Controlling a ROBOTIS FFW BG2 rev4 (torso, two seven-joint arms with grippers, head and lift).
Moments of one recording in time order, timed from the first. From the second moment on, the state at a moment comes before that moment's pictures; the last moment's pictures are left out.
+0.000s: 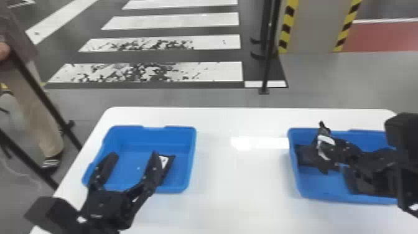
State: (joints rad) left arm 0.68 0.07 0.05 -2.14 0.25 -0.13 -0.10; right arm 0.24 -0.25 -0.10 -2.17 0.09 0.77 0.53
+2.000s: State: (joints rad) left arm 0.20 0.14 0.09 -2.11 -0.07 1.07 -0.35; right arm 0.72 -0.16 -0.18 -2.32 -0.21 0.17 0.32
